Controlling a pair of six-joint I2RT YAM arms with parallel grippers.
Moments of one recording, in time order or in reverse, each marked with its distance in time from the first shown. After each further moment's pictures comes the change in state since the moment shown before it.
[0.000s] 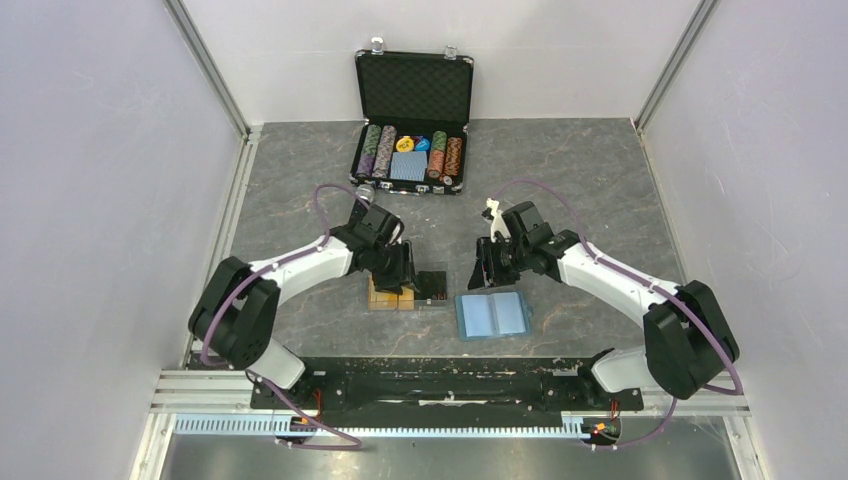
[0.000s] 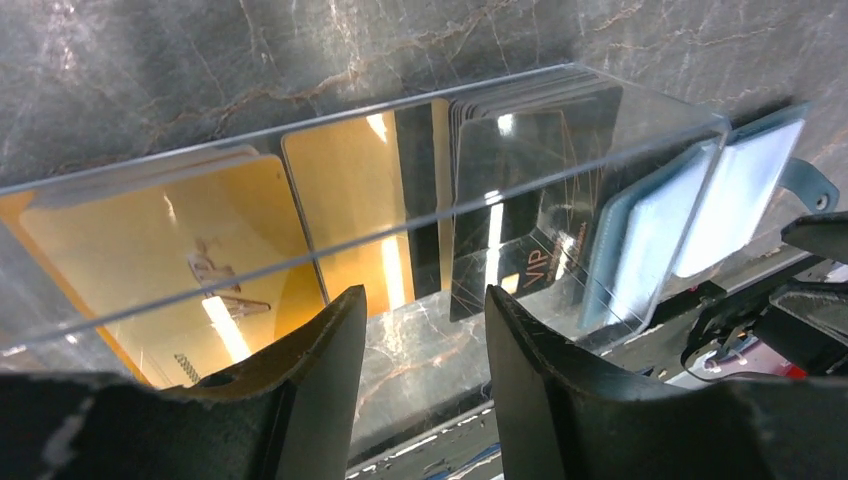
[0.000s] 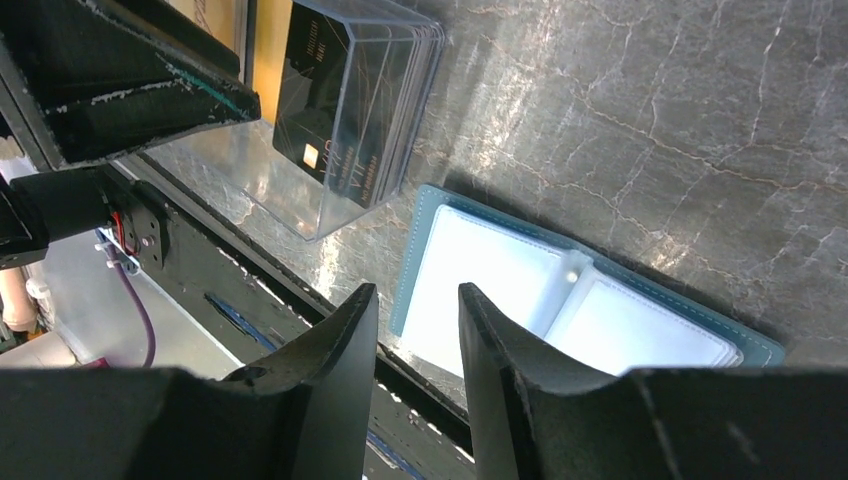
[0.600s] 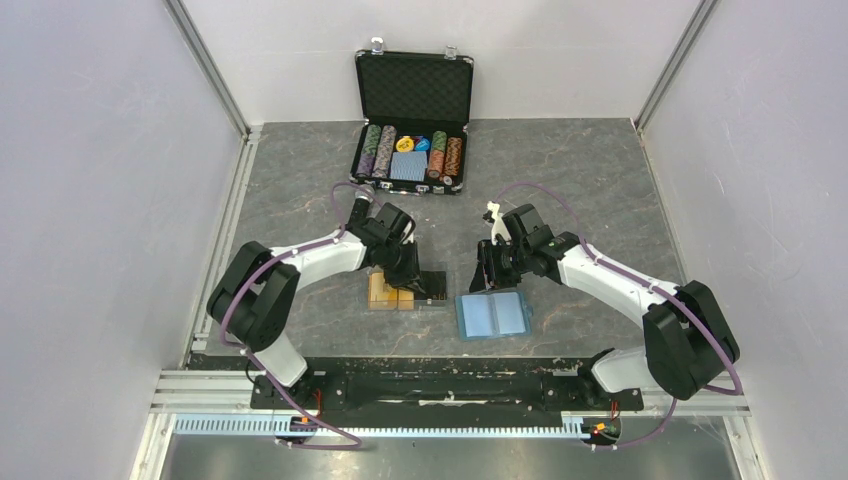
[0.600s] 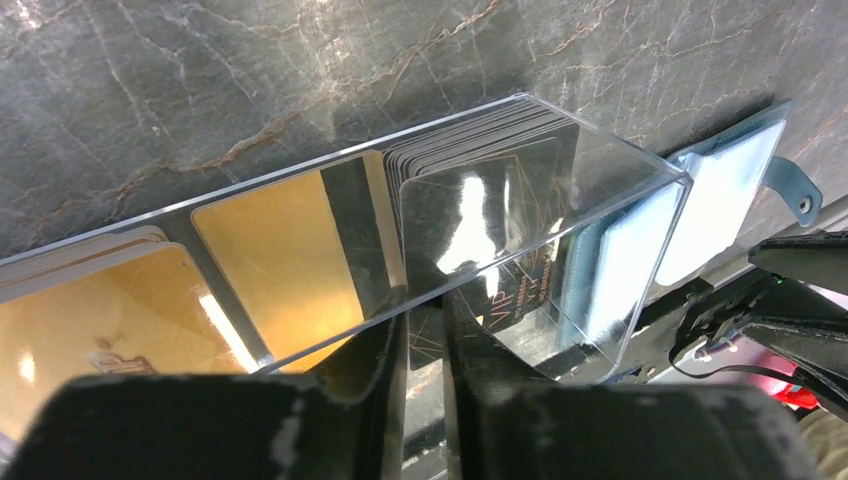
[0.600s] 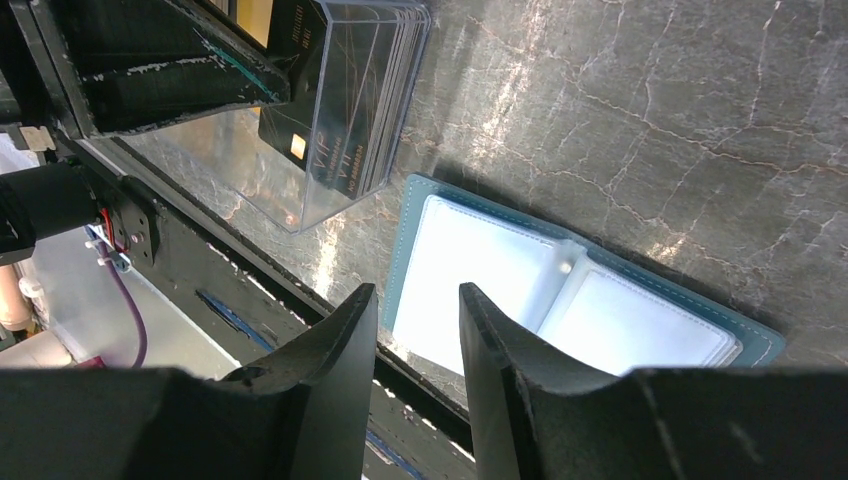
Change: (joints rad) left arm -0.029 0.132 0.062 0.053 0.049 0.011; right arm 0.000 -0.003 -0.023 -0.002 0.004 -0.001
